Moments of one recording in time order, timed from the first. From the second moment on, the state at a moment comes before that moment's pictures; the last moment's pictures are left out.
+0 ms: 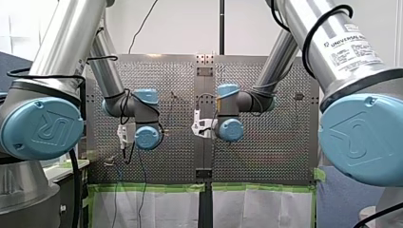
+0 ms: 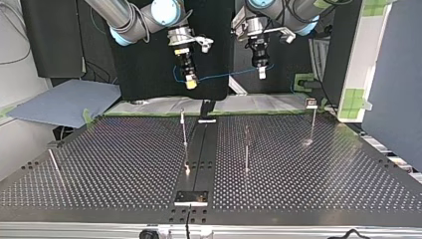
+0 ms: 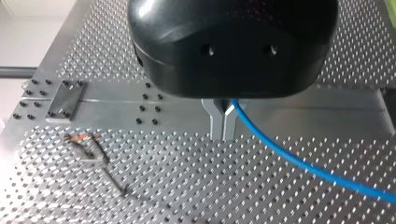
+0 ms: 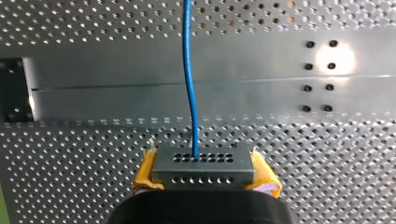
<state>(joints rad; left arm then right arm) -0.51 -1.88 -2.35 -1.96 -2.22 -1.59 2.35 -1.06 1.91 -0.80 1.75 1.65</state>
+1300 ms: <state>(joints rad) -0.38 -1.62 -2.08 -2.30 -2.08 -1.61 2.19 -1.29 1.78 -0.63 1.64 1.68</state>
